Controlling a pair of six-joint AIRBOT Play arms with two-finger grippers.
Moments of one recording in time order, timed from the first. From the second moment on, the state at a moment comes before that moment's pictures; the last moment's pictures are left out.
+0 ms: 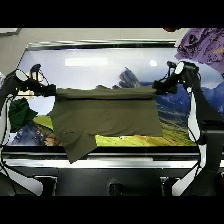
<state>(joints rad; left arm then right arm) 0.16 -1.86 1.71 1.27 -1.18 -1.42 -0.03 -1.96 1.91 -1.39 1.34 1.66</state>
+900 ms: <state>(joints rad) 0.14 -1.89 1.71 1.44 -1.41 -1.50 -0.03 -2.03 1.91 -1.37 1.54 1.67</state>
